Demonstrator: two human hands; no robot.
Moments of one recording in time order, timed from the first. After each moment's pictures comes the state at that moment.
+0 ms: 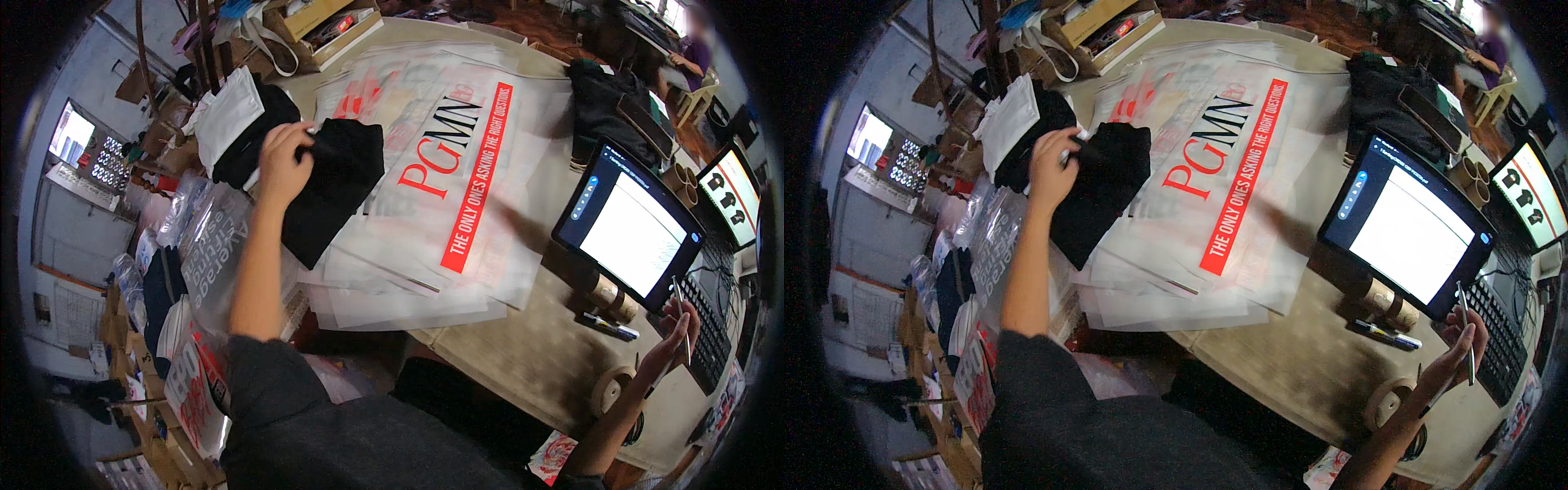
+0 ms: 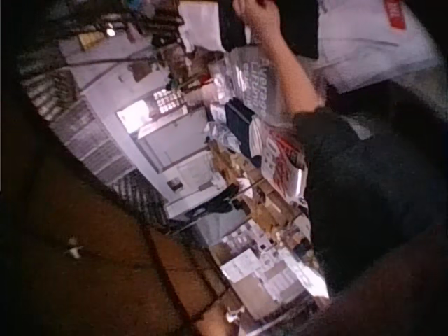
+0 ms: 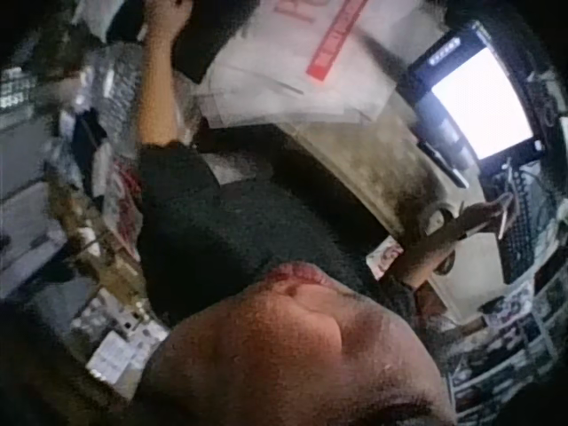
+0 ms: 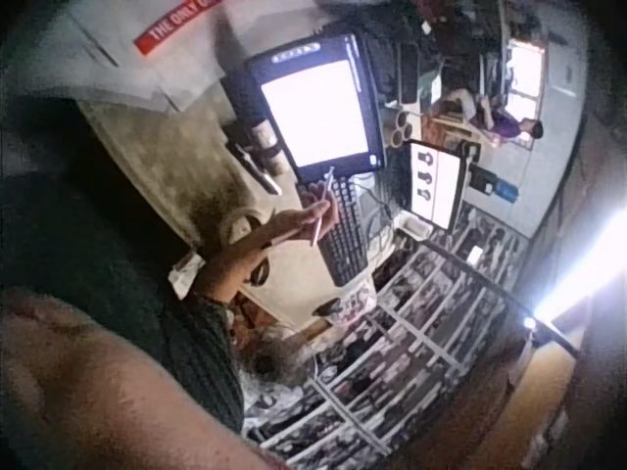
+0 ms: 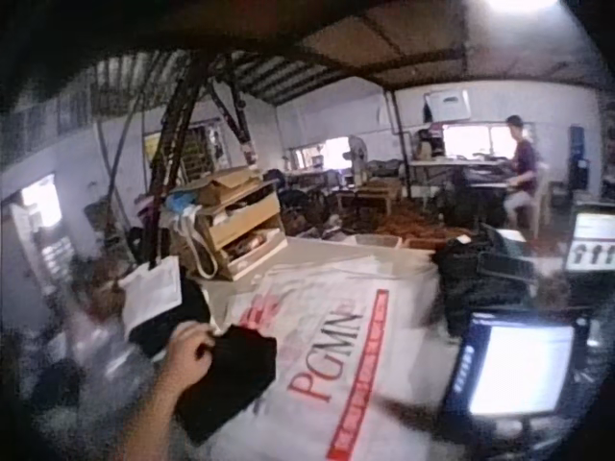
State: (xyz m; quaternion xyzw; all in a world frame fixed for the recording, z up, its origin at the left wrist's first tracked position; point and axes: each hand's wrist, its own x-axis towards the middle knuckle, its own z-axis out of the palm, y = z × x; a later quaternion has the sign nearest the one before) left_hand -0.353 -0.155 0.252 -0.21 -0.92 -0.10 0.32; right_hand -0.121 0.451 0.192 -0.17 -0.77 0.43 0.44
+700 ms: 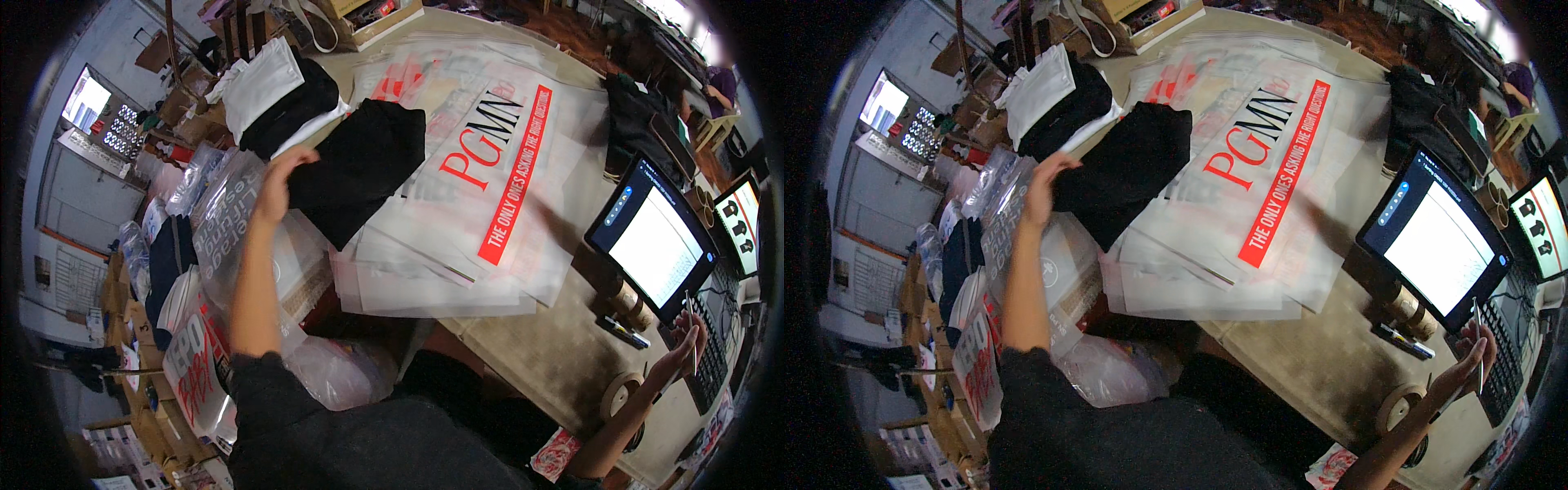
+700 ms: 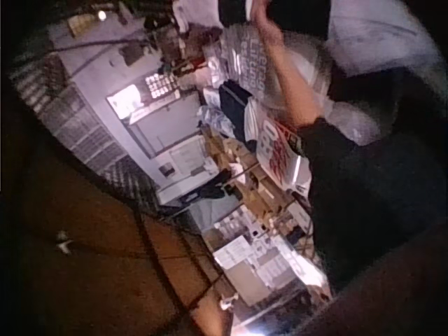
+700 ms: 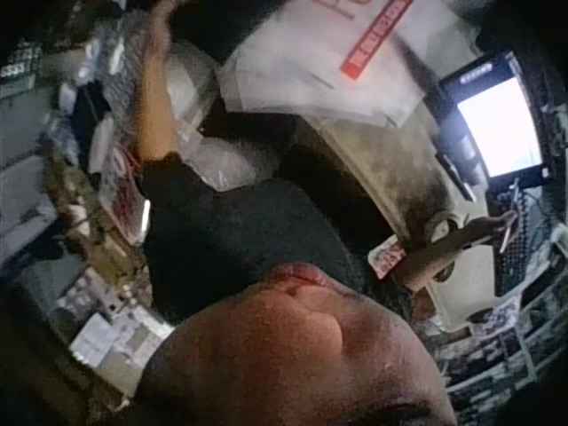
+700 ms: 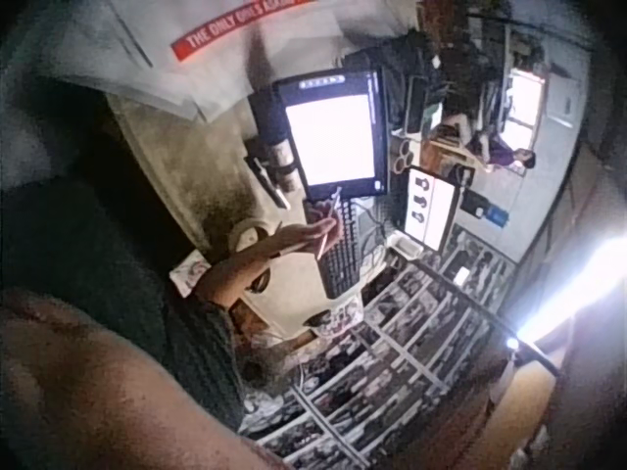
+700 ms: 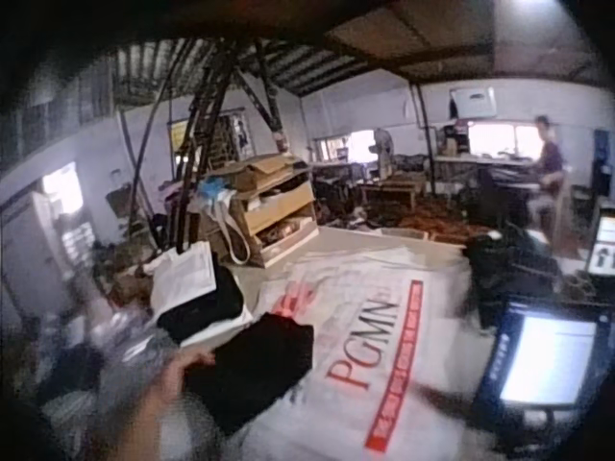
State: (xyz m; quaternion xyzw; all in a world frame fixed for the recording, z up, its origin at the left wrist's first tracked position) left_hand -0.279 -0.219 0.250 -0.14 -0.86 -0.47 0.13; right_hand -0.123 0.448 0.195 -0.17 -0.78 0.42 0.43
